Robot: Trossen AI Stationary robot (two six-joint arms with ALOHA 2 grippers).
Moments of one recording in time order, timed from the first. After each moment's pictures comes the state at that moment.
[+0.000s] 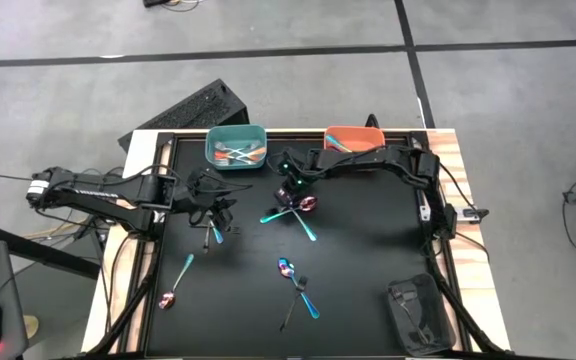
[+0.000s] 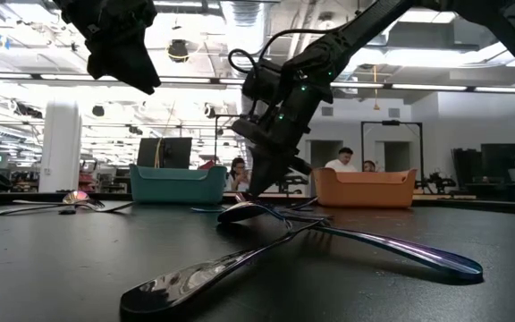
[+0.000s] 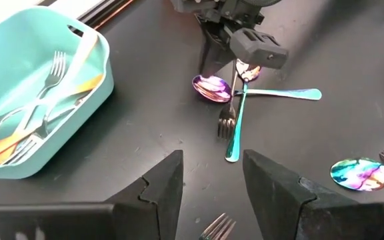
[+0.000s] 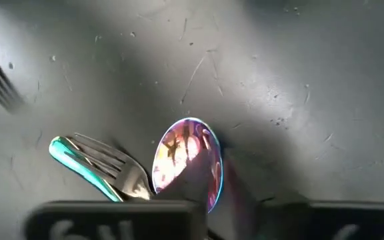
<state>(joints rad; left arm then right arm) -0.04 1.01 0.85 -0.69 -0.41 -0.54 -0.30 2.08 1.48 -0.42 -0.10 0.42</state>
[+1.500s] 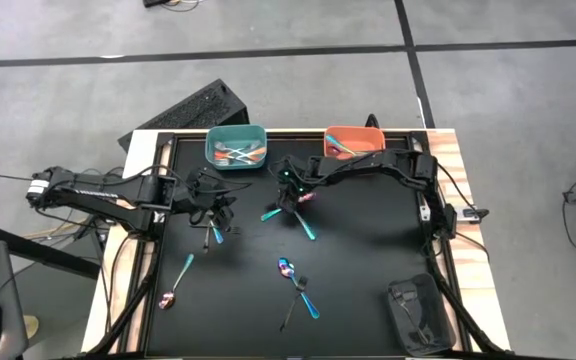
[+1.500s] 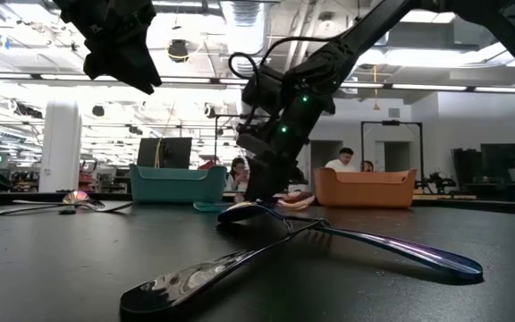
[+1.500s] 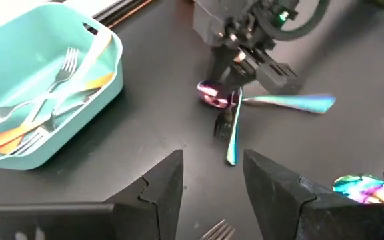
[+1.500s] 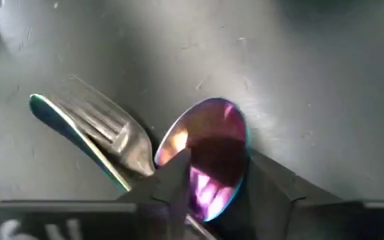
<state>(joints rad) -0.05 1.01 0.85 -0.69 -0.45 -0.61 -0.28 2.10 1.41 -0.30 -0.08 0.21</state>
